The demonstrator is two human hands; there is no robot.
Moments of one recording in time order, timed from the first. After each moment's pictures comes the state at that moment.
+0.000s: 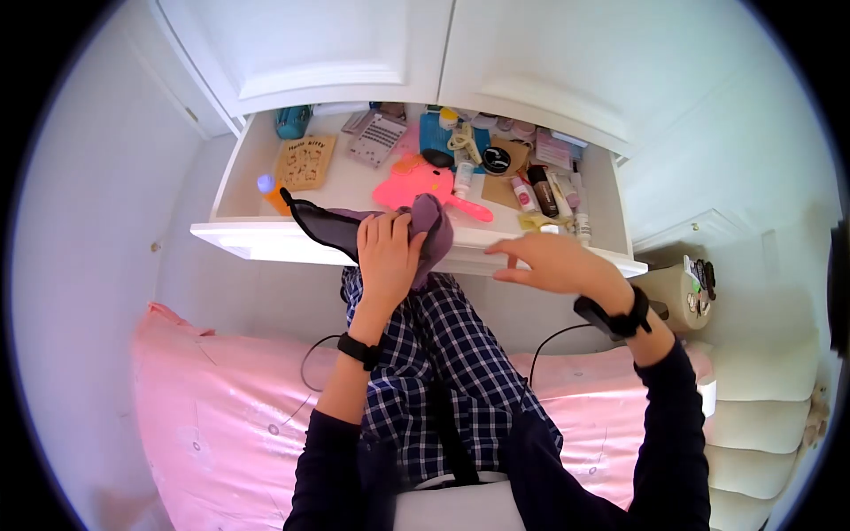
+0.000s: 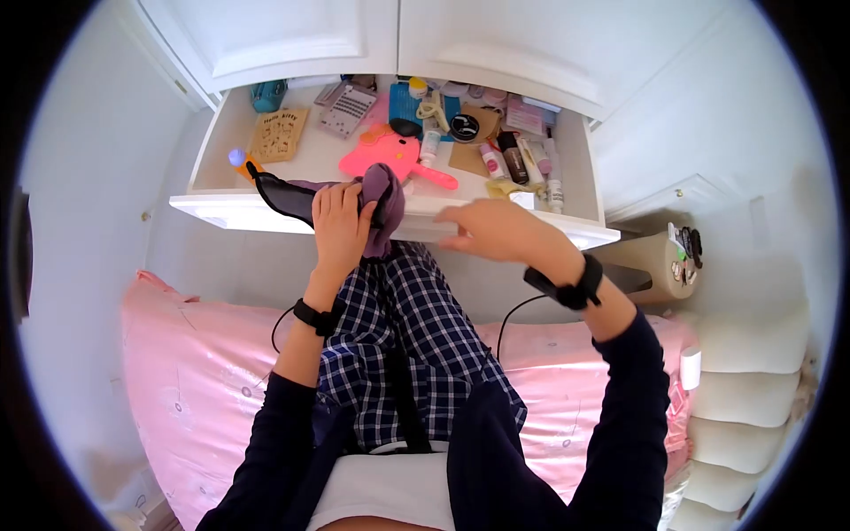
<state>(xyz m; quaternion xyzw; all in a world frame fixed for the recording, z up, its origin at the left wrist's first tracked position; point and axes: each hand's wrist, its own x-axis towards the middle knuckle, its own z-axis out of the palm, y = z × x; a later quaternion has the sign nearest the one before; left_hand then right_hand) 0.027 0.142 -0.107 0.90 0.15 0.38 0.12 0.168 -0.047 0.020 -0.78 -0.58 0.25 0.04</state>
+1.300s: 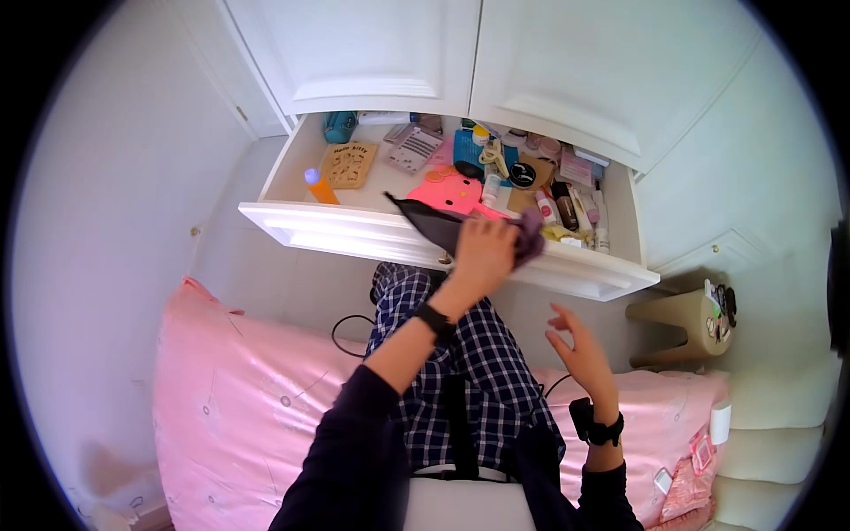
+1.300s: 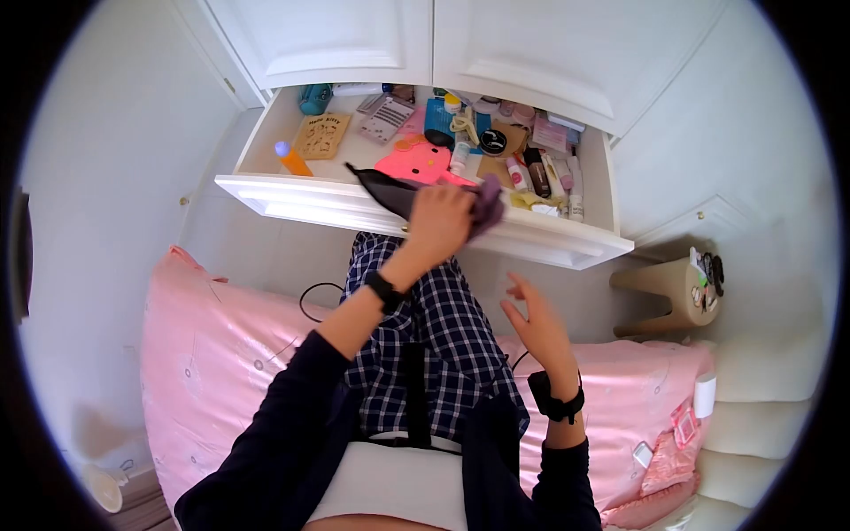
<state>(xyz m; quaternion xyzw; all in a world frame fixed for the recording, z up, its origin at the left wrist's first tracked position) 0.076 0.063 -0.104 0.94 0.05 0.33 0.08 0.075 -0.179 -0.049 -0.85 -0.34 0.18 0.35</state>
